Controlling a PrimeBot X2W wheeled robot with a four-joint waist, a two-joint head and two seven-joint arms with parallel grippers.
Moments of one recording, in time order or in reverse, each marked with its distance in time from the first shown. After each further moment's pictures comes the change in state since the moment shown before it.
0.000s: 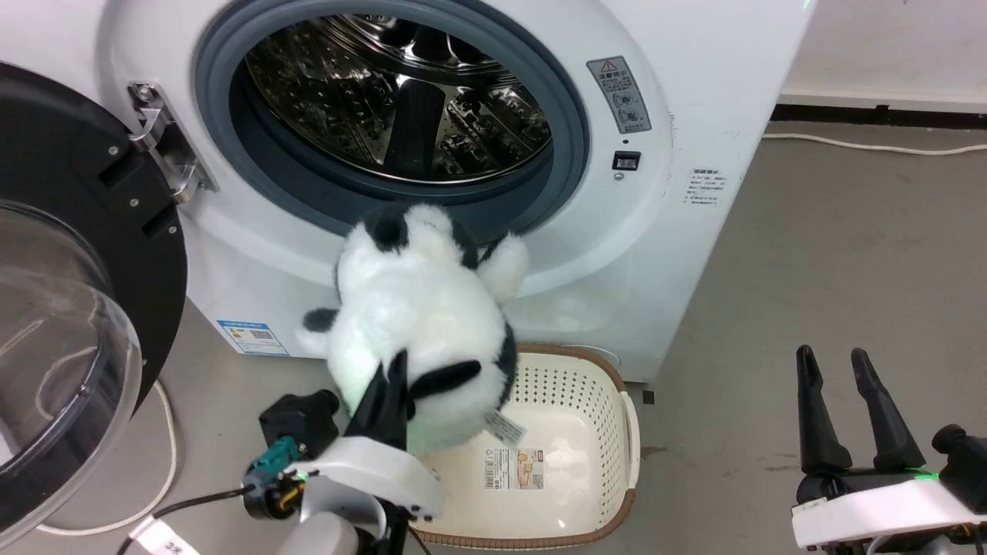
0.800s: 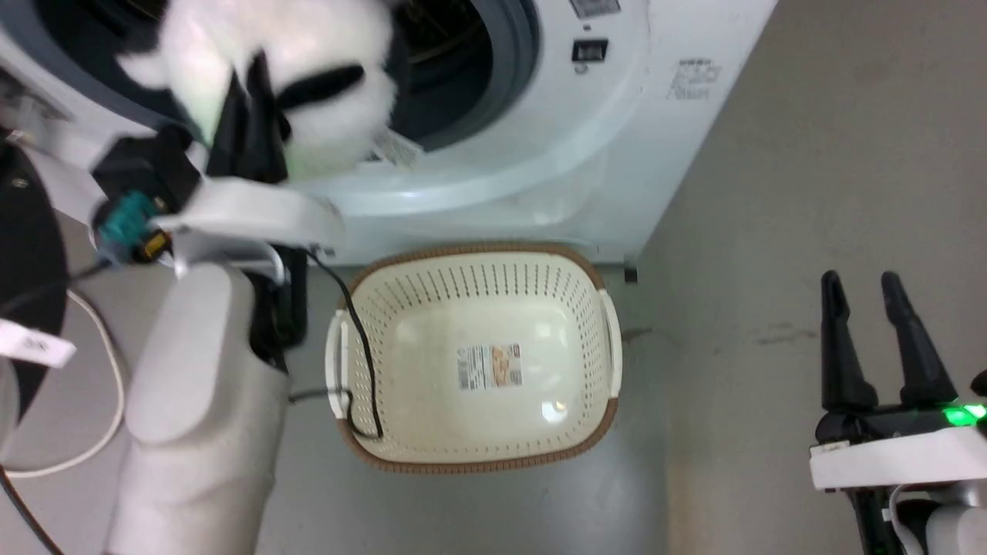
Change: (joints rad) left arm -0.452 -0.043 0.329 0.126 0.268 -0.119 0.000; right arm -0.089 0.000 -0.013 -0.093 -0.021 0.000 0.027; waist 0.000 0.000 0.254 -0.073
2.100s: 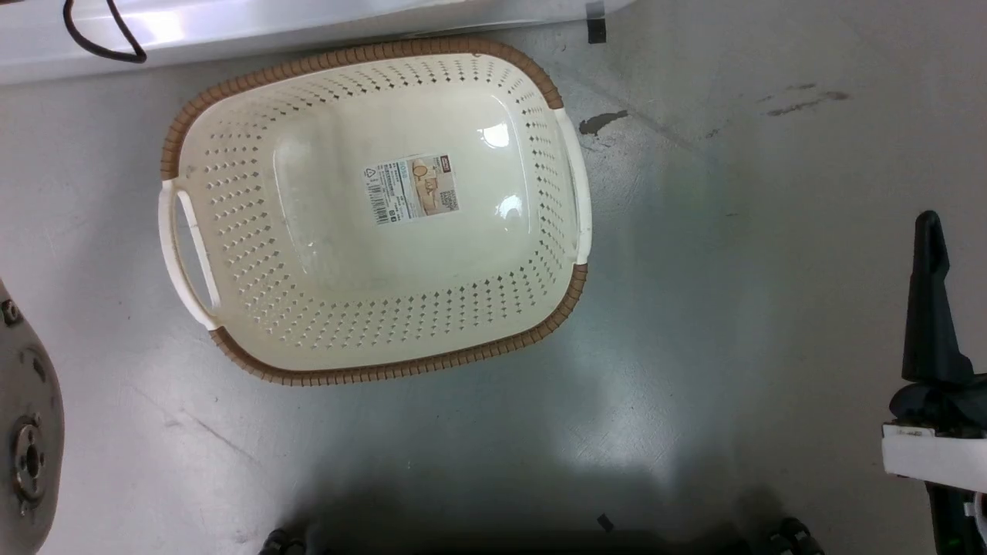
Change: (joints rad) left arm -0.779 0.213 0.124 0.286 0.083 0.006 0.094; right arm -0.005 -0.035 -0.053 -0.261 0.011 0.000 0.036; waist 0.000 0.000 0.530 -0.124
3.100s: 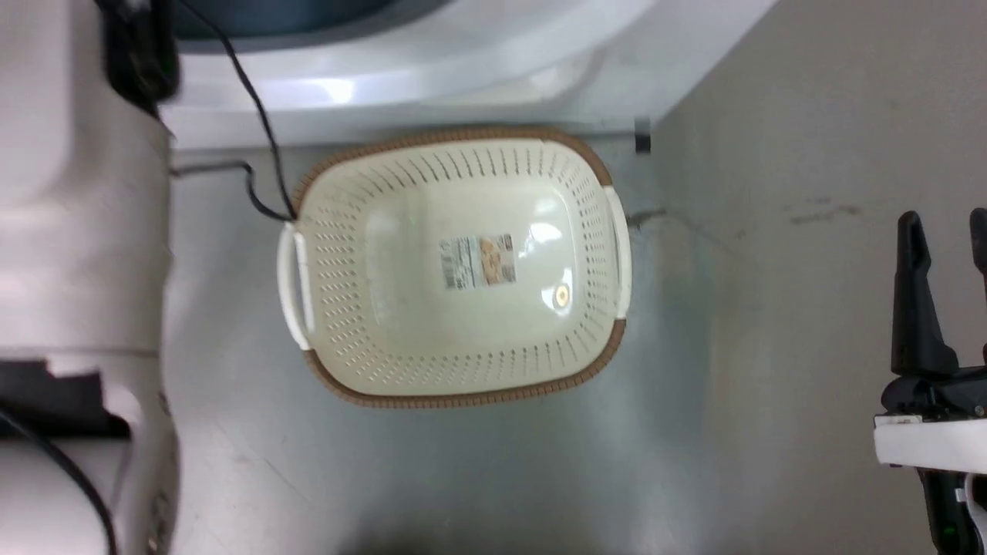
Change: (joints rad) left arm 0.199 -0.126 -0.066 0.106 0.007 -0.071 -0.094; right arm -0.025 -0.018 0.001 0.055 -0.008 0.000 0.036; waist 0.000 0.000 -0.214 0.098
